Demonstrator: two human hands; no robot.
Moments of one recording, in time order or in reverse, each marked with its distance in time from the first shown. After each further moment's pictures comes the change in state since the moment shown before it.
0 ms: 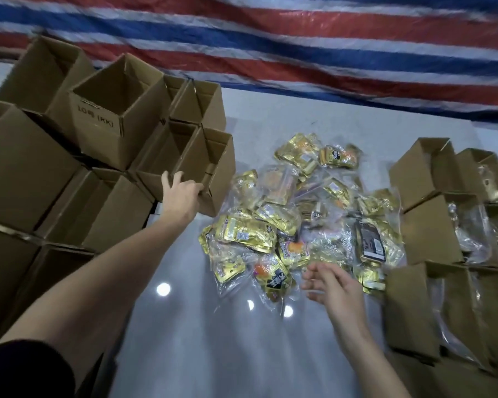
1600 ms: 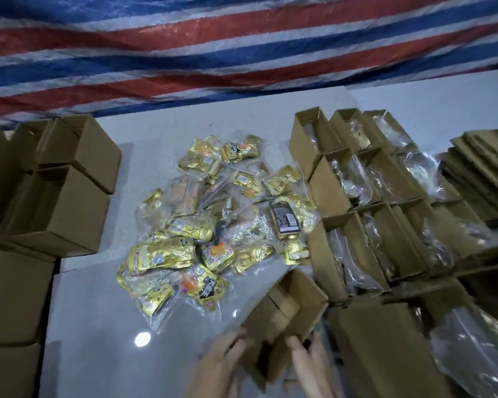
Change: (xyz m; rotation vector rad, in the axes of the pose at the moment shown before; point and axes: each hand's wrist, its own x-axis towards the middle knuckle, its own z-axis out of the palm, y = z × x) left_hand -0.268 0.190 0.016 -0.674 -0.356 0.535; right_hand -0.061 0.111 -0.104 -0.111 0.414 0.486
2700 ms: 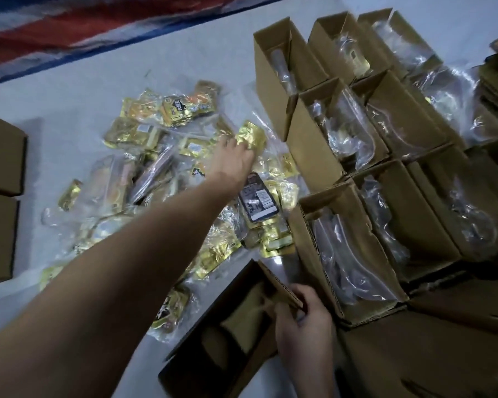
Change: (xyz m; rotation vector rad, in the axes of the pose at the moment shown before) left_hand 0.423 -0.005 0.019 1.154 0.031 0.184; right_hand 0.079 -0.057 -0.003 0.046 0.063 -0.166
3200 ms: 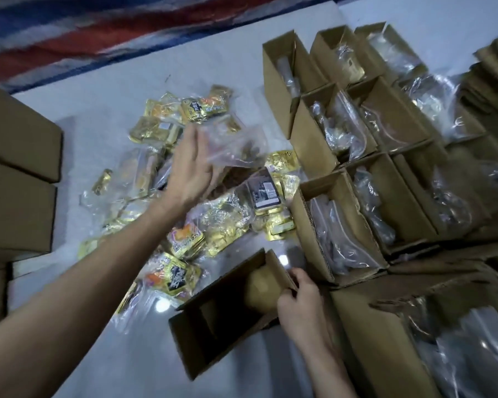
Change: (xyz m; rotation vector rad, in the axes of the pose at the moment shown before) left_hand -0.136 -0.048 -0.103 -1.230 0.415 -0.333; right_hand -0.016 0.009 -0.014 -0.224 -0.167 -0.079
